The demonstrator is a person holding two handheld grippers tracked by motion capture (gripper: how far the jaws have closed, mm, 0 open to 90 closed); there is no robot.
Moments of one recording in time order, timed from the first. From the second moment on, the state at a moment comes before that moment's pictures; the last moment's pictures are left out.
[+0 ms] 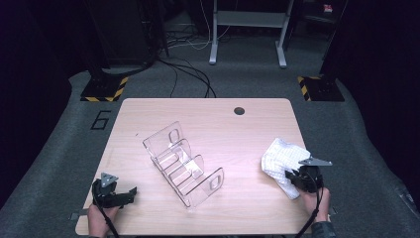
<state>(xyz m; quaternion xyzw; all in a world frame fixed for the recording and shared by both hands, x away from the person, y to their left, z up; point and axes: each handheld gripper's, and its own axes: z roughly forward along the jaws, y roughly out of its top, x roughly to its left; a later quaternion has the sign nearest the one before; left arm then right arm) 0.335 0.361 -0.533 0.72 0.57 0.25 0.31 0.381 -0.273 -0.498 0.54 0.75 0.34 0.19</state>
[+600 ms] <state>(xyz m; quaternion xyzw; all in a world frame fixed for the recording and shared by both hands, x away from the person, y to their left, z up) 0.339 0.358 -0.524 0.71 0.58 0.25 0.32 0.353 -0.251 -0.435 0.48 0.76 0.37 0.23</state>
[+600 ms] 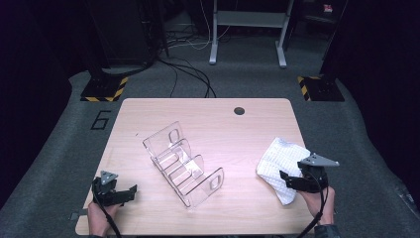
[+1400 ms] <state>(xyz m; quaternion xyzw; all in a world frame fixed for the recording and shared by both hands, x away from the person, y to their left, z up) 0.383 0.315 -0.490 0.71 0.54 0.22 0.39 0.359 -0.098 -0.463 0.32 0.83 0.44 0.12</state>
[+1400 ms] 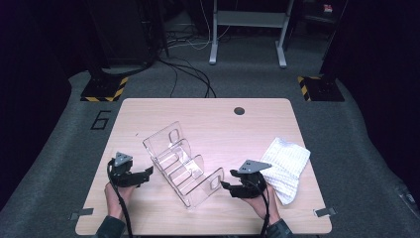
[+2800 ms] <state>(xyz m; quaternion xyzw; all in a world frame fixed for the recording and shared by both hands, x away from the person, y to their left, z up) 0.458 0.286 -0.475 0.73 0.53 0.19 0.39 0.347 -0.075 -0.469 0.29 0.83 0.46 0.13</state>
